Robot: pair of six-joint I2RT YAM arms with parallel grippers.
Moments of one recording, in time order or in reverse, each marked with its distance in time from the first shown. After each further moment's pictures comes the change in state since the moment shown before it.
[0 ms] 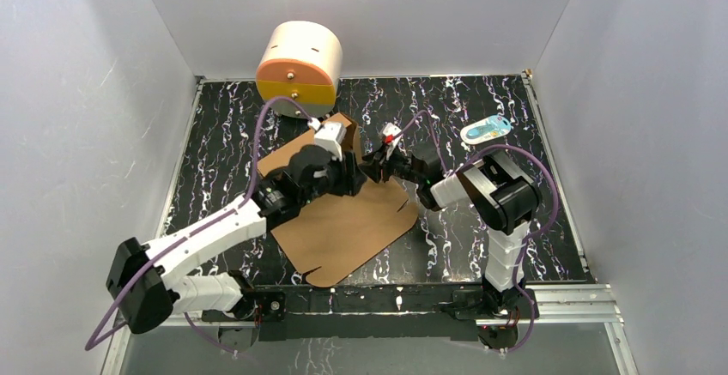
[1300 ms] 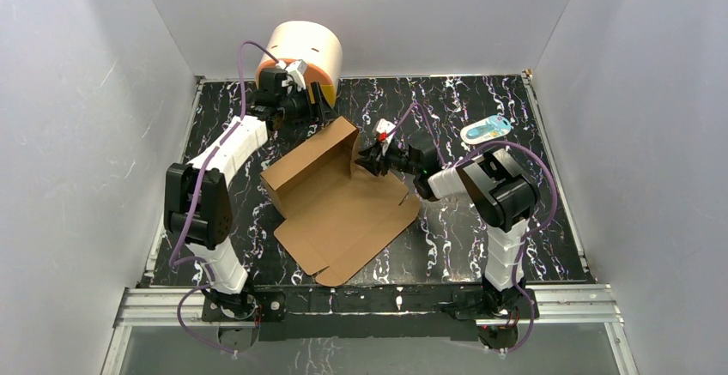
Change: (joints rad) left arm 0.590 0.564 0.562 -0.135 0.549 0.081; right arm -0.016 0.027 0.106 -0.111 -0.086 -0.145
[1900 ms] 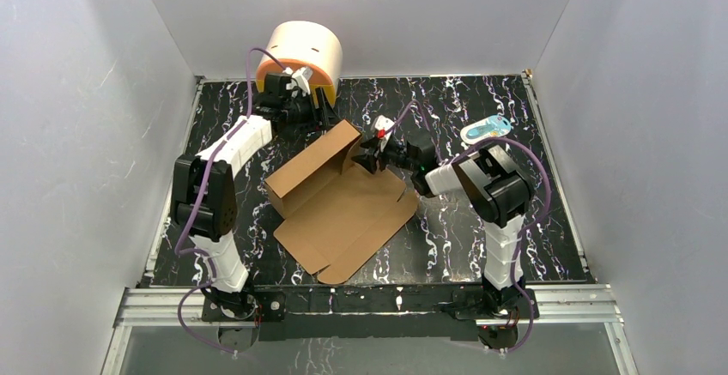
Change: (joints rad) left arm 0.001 0.067 0.000 0.019 0.101 -0.024; right arm -0.006 0.046 0.048 0.036 0.010 -0.019
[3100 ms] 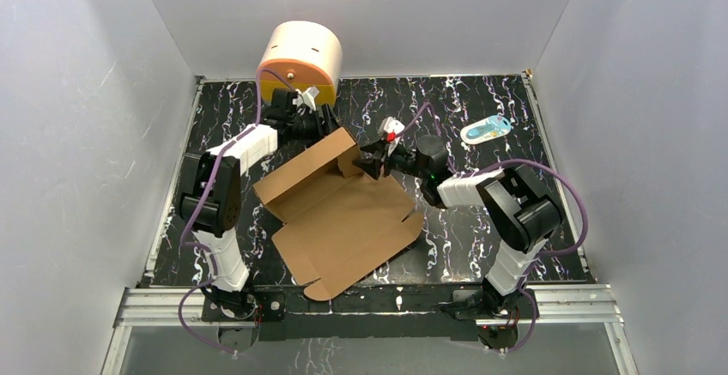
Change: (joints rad) left arm -0.011 0.047 -0.105 0.069 0.148 -0.124; right arm 0.030 -0.254 -0.142 -0.016 0.003 0.095
